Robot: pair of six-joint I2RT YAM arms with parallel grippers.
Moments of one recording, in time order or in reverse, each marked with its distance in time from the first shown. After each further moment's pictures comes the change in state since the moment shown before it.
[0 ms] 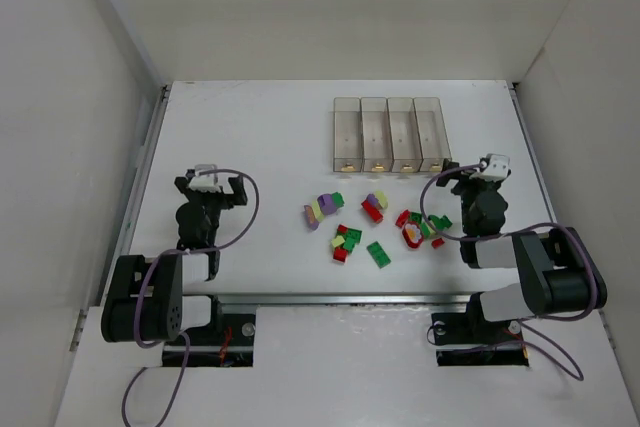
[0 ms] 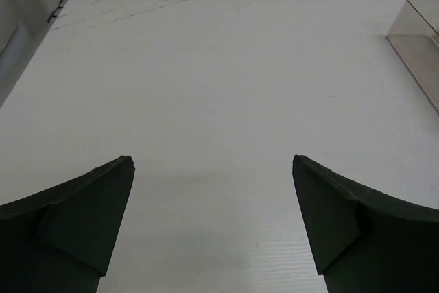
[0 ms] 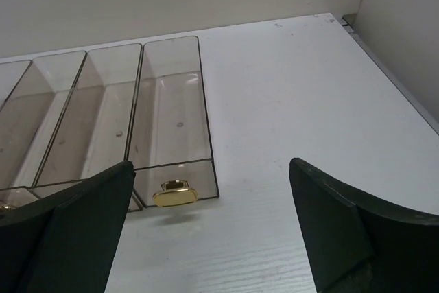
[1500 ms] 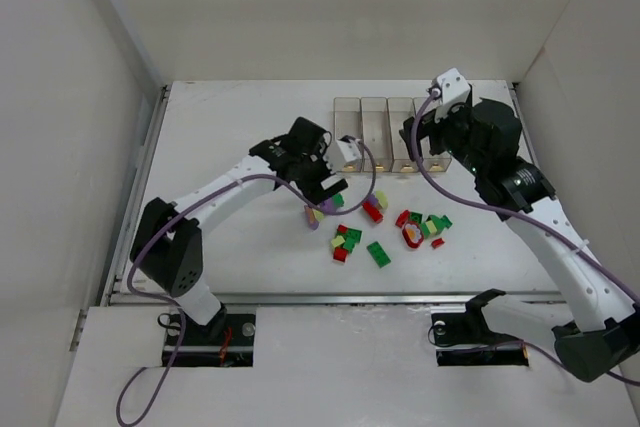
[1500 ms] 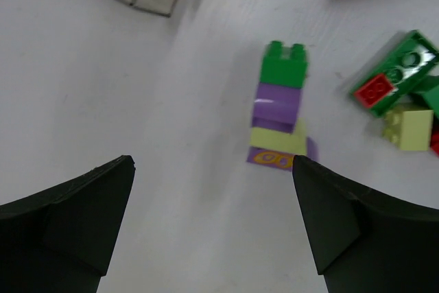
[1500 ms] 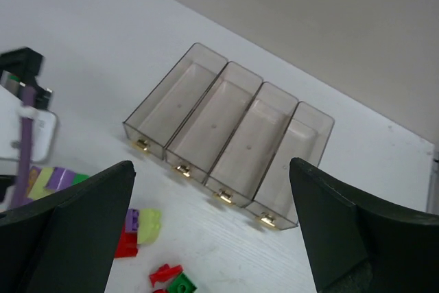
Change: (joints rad) left arm -0.632 0.309 1.166 -1.773 0.082 0.590; right arm 0.349 -0.320 1.033 -1.626 -0.192 -0.285
